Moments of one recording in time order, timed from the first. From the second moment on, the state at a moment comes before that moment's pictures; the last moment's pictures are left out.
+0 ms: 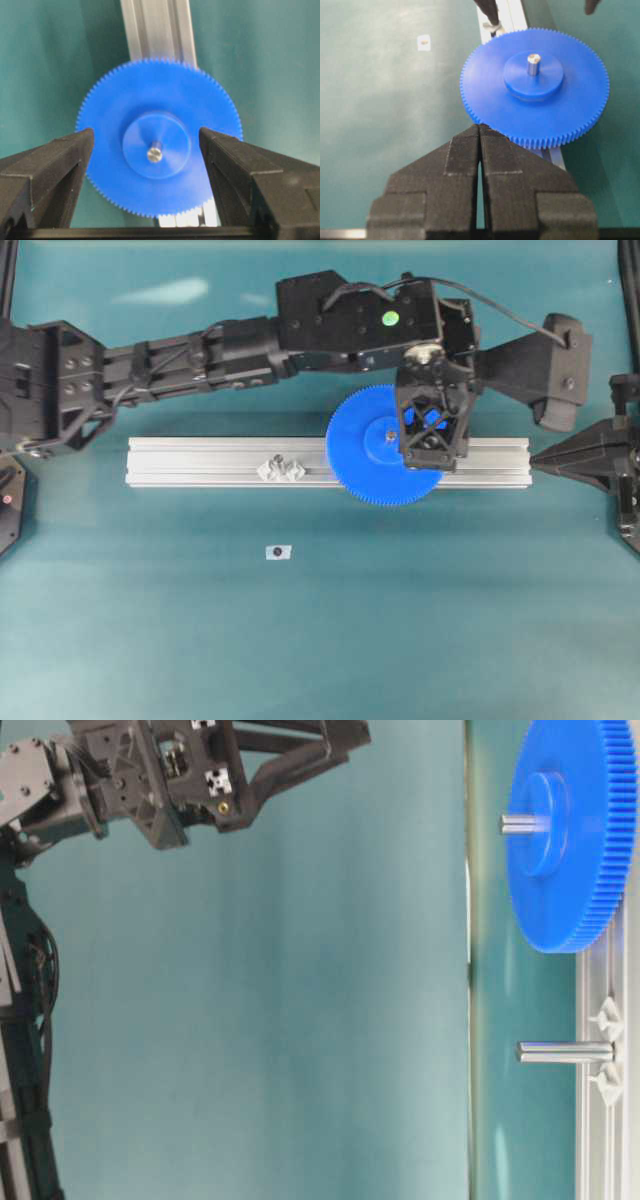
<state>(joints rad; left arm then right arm) 0.09 0.73 -1.01 0.03 1.47 0.26 -0.05 -1.10 1.31 0.02 0.18 0.10</state>
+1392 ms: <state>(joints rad) 0.15 0.39 -0.53 0.04 1.33 0.13 -0.05 -1.15 1.32 0.02 0.22 0.11</state>
